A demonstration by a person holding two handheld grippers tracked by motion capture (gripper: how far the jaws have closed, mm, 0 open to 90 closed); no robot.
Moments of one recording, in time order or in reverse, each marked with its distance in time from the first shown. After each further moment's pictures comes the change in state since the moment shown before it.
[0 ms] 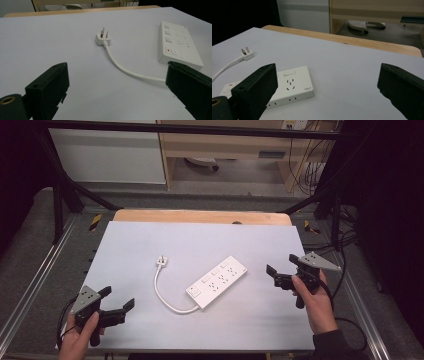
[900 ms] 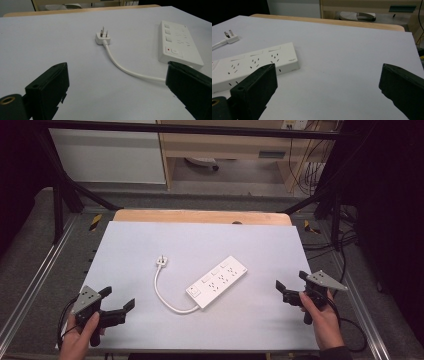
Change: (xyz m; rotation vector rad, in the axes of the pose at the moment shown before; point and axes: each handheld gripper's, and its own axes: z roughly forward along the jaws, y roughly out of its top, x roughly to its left) left arm -0.001 0.000 0.001 0.004 0.001 0.002; right arm -0.018 -0.055 -0.019 0.028 -0.059 0.026
